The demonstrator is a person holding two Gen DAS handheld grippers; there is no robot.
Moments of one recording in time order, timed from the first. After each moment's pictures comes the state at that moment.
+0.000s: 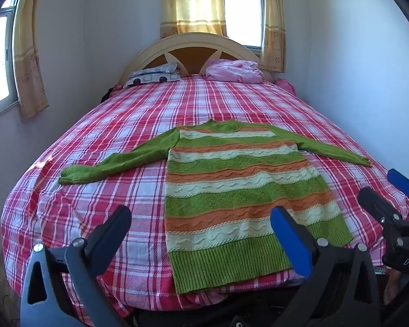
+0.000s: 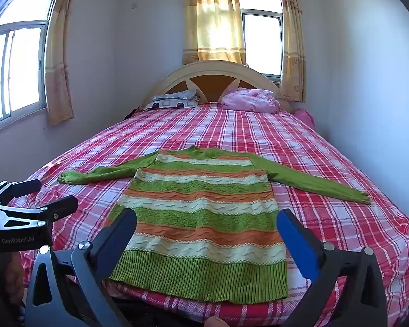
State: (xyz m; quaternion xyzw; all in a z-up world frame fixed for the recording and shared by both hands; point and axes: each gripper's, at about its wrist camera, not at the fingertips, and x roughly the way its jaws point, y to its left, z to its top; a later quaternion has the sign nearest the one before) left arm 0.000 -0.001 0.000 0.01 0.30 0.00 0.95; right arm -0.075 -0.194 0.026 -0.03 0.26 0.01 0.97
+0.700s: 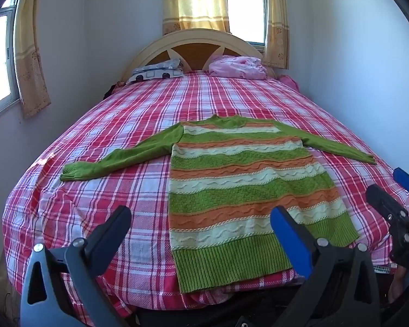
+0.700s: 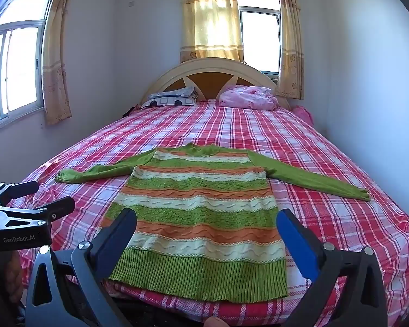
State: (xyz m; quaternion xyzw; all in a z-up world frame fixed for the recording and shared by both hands) left arm 0.006 0.010 -0.008 0.01 0.32 0.00 0.95; right arm -0.071 -0.197 0.017 -0.02 0.26 0.00 0.96
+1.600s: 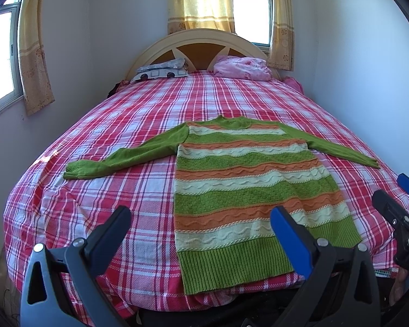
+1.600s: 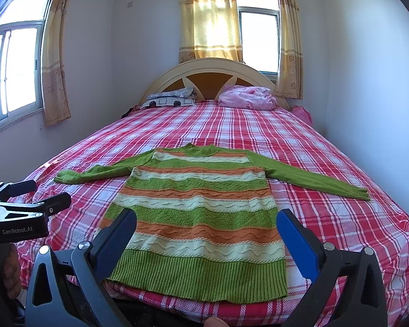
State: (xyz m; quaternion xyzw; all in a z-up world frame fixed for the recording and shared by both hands) left arm 0.007 0.017 -0.009 0.00 0.32 0.01 0.95; right arm -0.072 -0.198 0.017 -0.02 0.26 0.00 0.96
